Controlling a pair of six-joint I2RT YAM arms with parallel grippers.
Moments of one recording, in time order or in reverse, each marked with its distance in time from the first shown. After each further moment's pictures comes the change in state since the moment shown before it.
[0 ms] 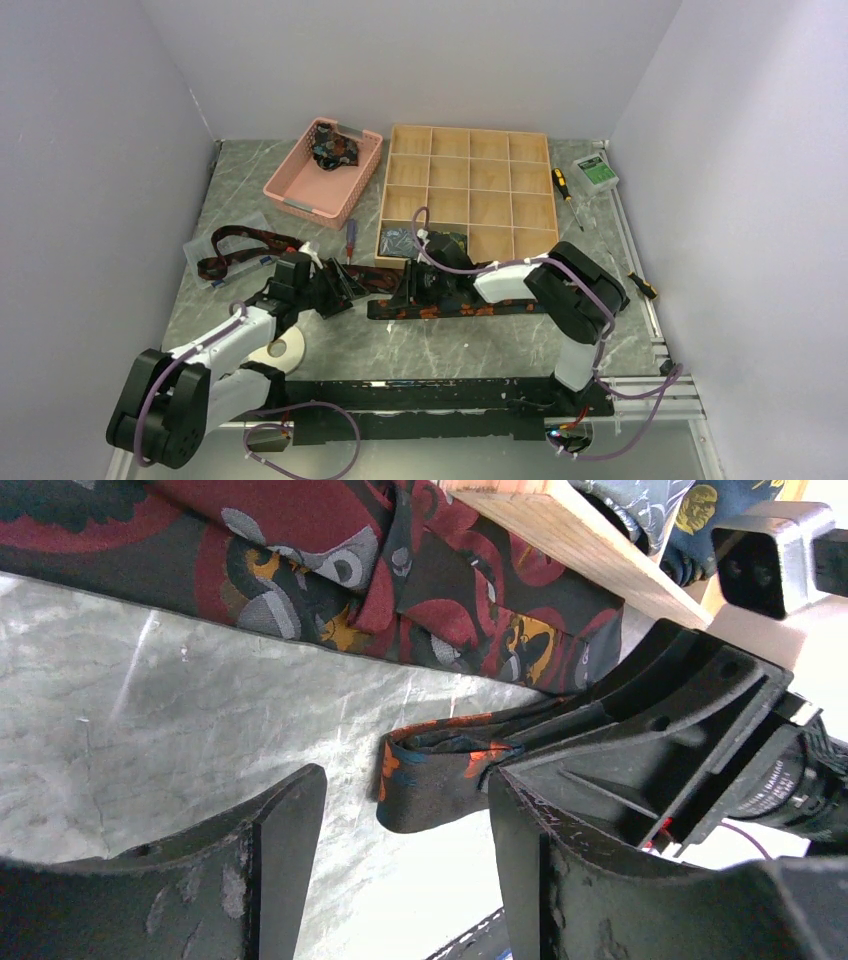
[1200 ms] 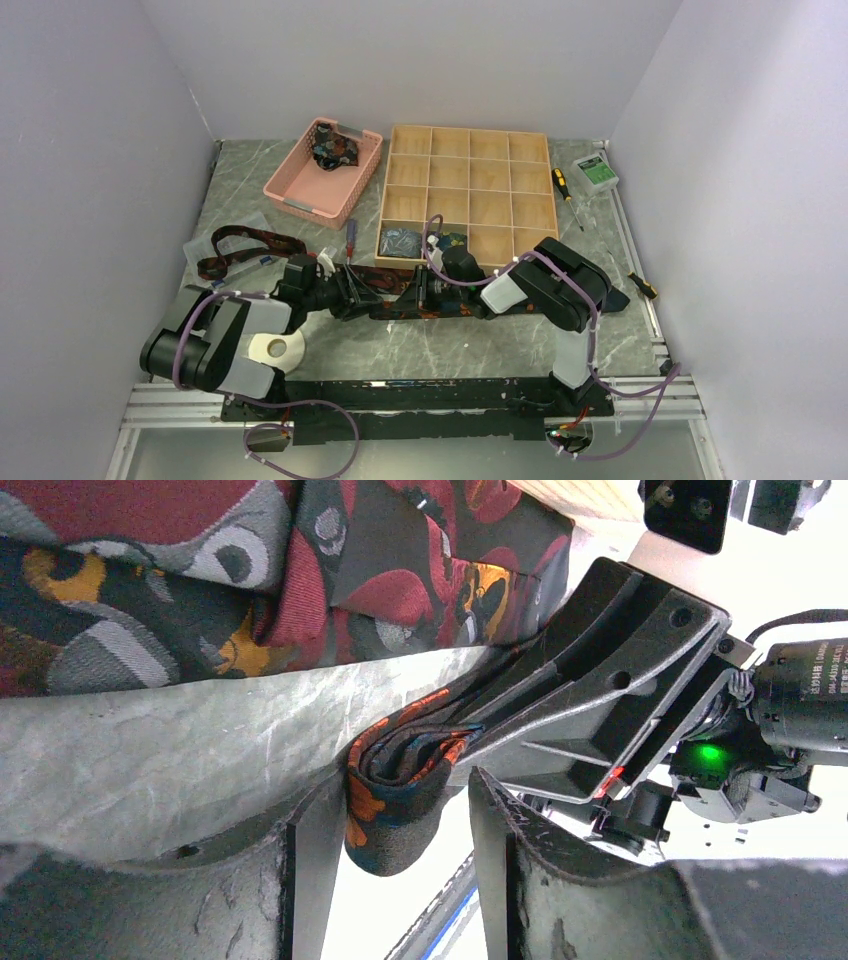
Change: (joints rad) left arm 0.023 0.360 -0.077 0.479 0.311 -0.071; right arm -0.047 0.113 -0.175 0.478 -0.135 0.104
